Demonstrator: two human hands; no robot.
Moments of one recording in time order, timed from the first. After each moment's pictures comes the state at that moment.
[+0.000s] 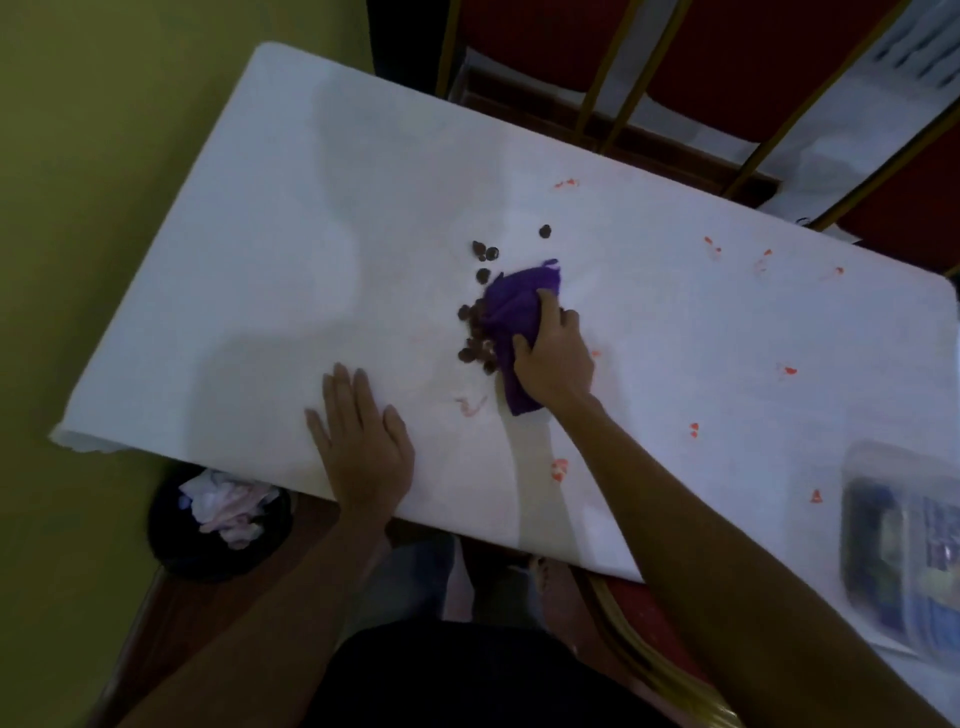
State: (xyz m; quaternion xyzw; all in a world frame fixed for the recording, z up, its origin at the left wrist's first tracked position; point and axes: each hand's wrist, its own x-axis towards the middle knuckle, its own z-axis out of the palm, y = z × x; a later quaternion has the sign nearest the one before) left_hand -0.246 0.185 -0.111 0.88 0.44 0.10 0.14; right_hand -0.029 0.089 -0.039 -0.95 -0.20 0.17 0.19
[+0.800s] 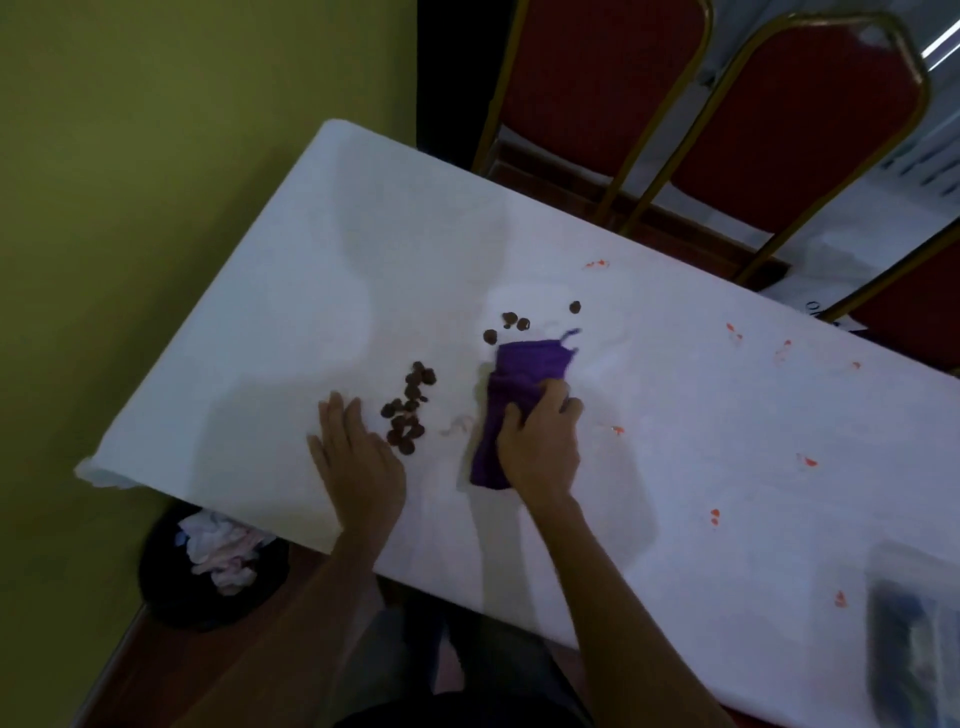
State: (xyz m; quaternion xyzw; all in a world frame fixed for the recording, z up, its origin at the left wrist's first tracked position) left_hand -0.228 0.235 -0.102 0.81 0.52 0.14 0.22; right_hand -0.082 0.129 -0.022 -0.95 -0.11 0.14 0.25
